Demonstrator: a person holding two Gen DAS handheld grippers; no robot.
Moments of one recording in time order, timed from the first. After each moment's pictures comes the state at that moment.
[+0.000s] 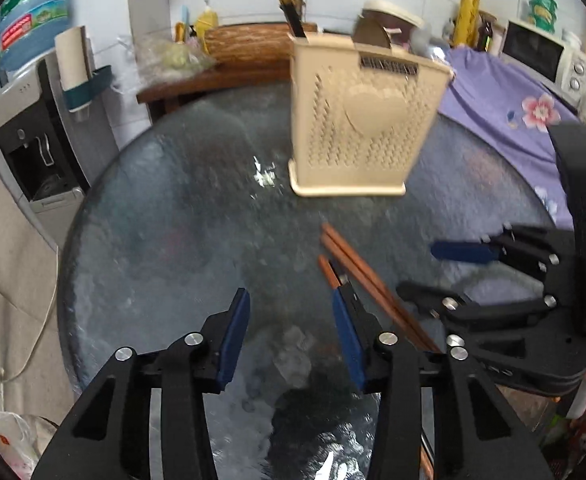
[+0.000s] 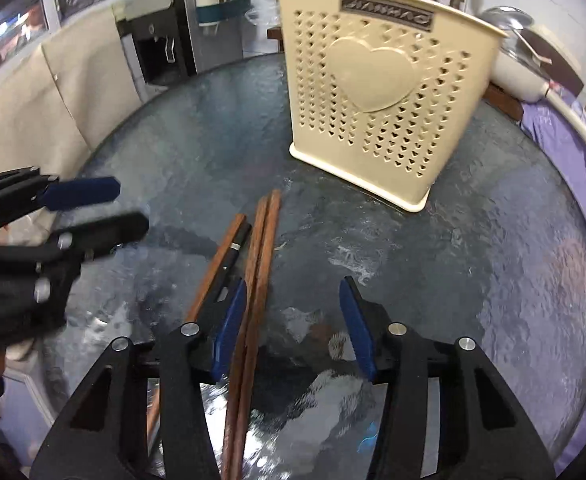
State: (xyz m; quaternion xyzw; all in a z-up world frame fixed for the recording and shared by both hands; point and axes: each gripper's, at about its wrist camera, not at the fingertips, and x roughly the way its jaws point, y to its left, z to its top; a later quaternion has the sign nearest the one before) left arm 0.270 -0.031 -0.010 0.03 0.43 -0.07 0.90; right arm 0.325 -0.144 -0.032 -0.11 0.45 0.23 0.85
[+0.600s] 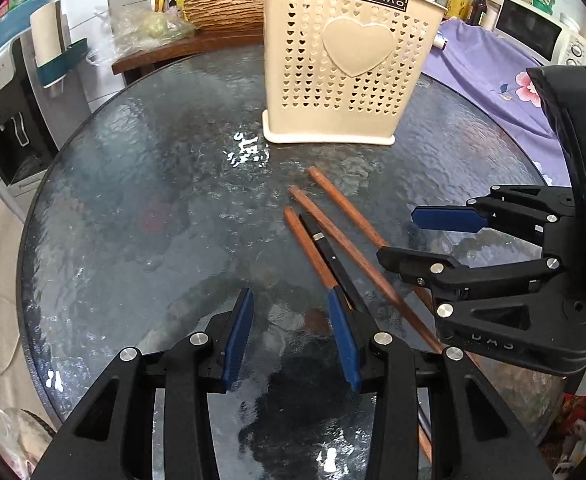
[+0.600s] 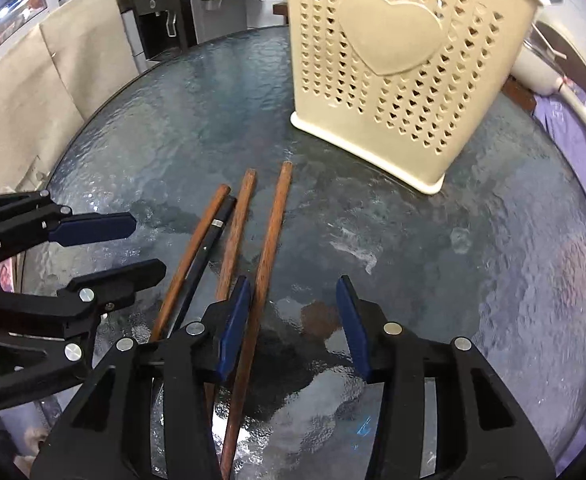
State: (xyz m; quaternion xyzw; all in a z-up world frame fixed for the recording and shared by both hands) left arm 0.273 -0.040 -0.047 0.02 0.47 -0.10 0.88; right arm 0.332 -0.142 -0.054 -0.12 0.48 0.23 0.84
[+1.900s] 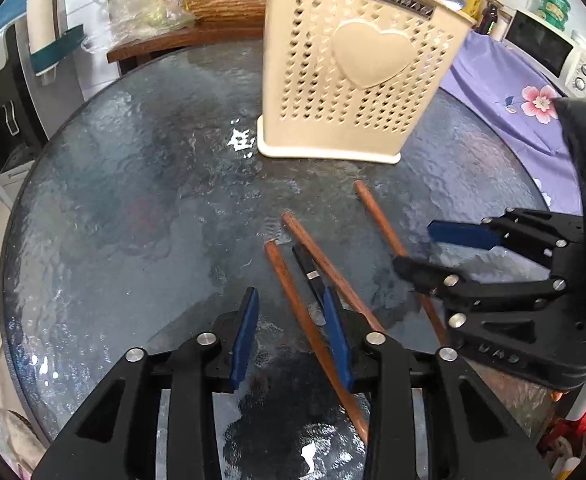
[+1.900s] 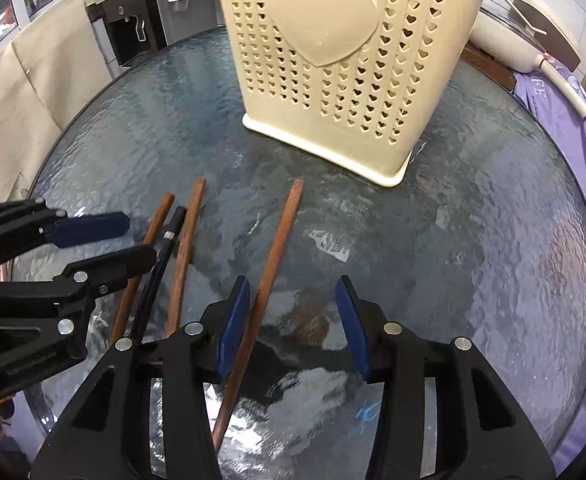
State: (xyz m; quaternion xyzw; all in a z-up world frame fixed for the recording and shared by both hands) left arm 0.306 -0.044 -0.048 -0.01 0.49 -0.10 0.87; right arm 0.355 -0.166 -0.050 -0.11 0.50 0.20 0.84
